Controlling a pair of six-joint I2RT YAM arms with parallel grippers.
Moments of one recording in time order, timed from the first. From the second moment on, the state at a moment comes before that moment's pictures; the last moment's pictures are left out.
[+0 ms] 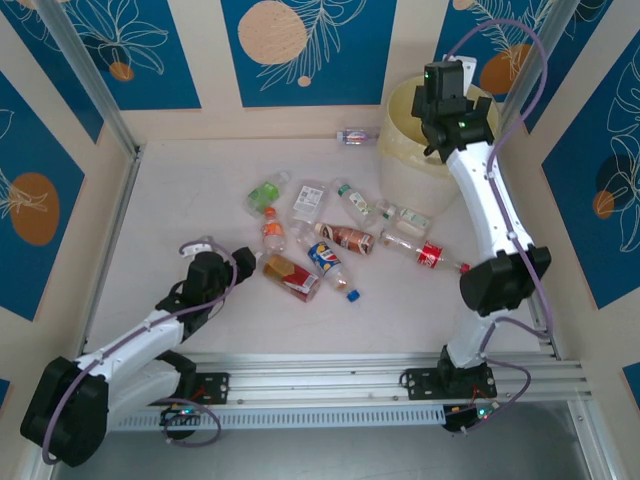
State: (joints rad) left arm -0.44 0.97 0.33 0.04 -0.22 -0.79; right arm 0.24 1.75 2.01 -0.73 0.63 0.18
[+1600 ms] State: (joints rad) left arm -0.61 1.41 0.70 -0.24 -0.07 -1.32; right arm 0.34 0.94 0.89 -0.19 0.06 0.26
